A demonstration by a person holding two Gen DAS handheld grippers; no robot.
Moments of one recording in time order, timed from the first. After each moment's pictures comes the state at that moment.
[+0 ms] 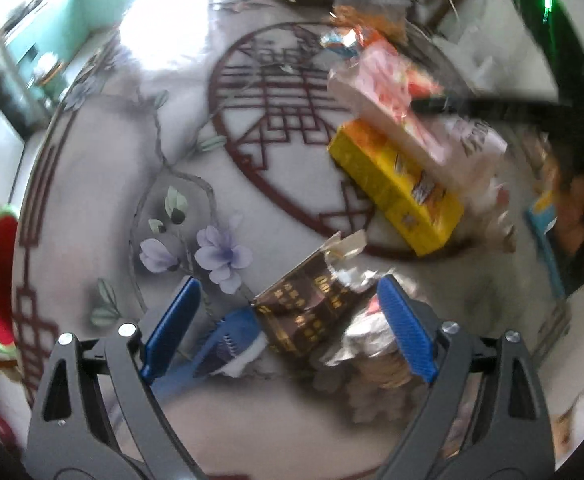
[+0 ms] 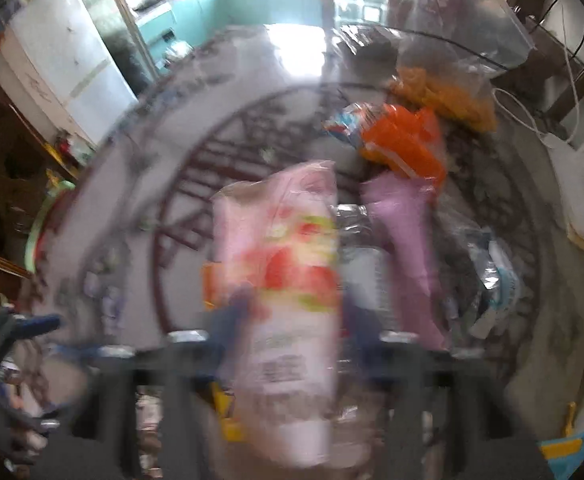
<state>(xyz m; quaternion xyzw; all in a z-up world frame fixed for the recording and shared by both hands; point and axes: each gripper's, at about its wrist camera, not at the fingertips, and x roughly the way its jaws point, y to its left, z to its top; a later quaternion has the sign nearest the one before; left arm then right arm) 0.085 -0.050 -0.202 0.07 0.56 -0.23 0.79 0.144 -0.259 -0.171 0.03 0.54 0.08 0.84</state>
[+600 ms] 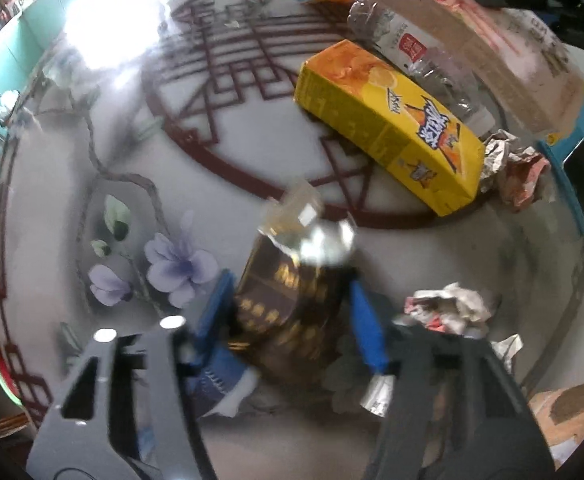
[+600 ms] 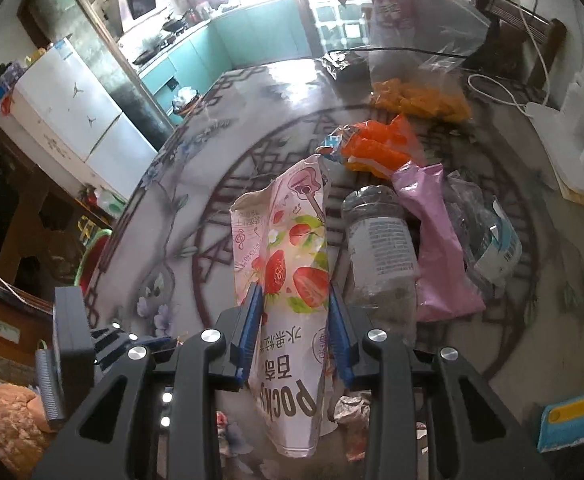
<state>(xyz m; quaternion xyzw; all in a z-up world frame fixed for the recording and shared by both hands) 0.093 -0.081 -0.242 0.15 0.57 -0.28 0.75 0.108 -0.286 -0.134 0.13 0.50 0.09 0.85</state>
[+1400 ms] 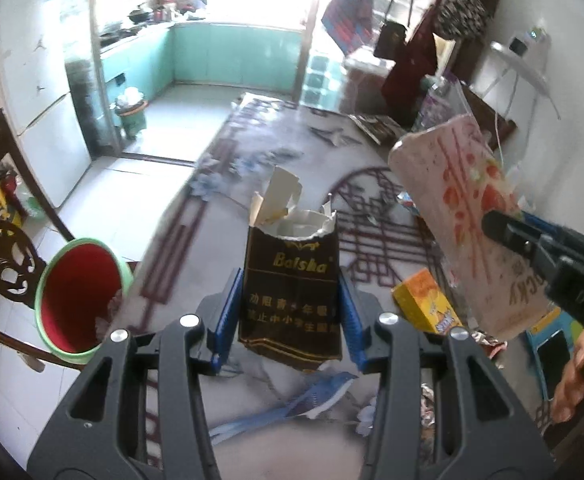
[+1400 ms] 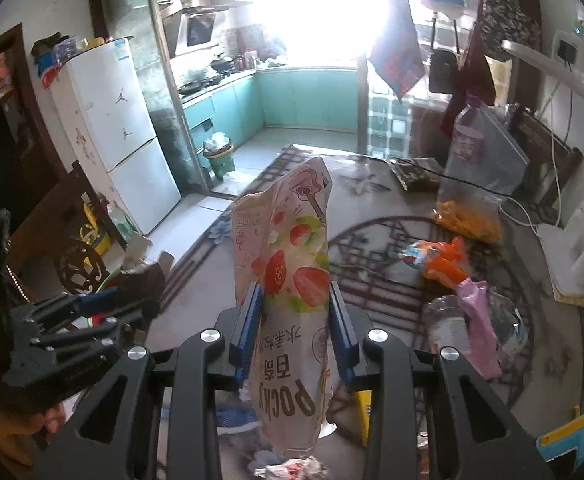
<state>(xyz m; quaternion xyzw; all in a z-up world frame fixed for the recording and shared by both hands) 0.101 0.051 -0.077 -0.03 0.42 -0.10 0.90 0.094 -0.145 -0.043 0.02 0.38 0.11 0.92</state>
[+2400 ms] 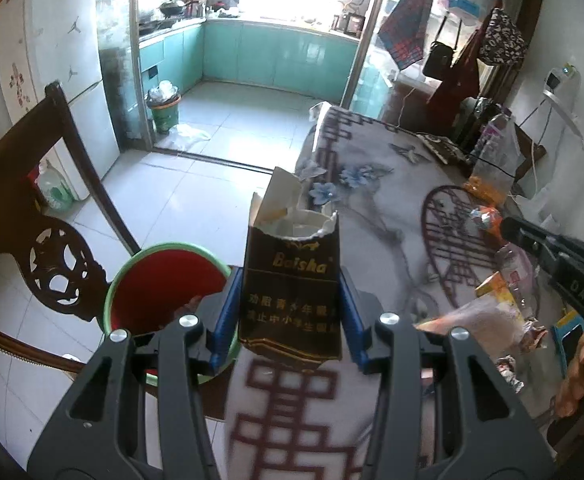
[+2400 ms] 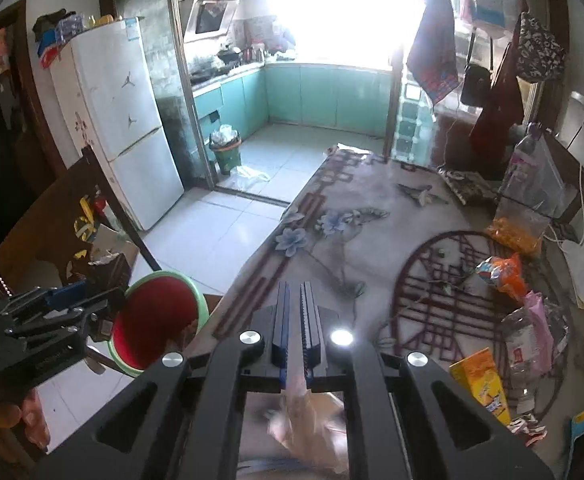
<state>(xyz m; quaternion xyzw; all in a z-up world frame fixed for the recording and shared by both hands) 0.124 0.226 -0.088 -0.05 0.43 -0.08 0.90 0.129 0.022 -0.060 0.01 0.40 0.08 0.91</state>
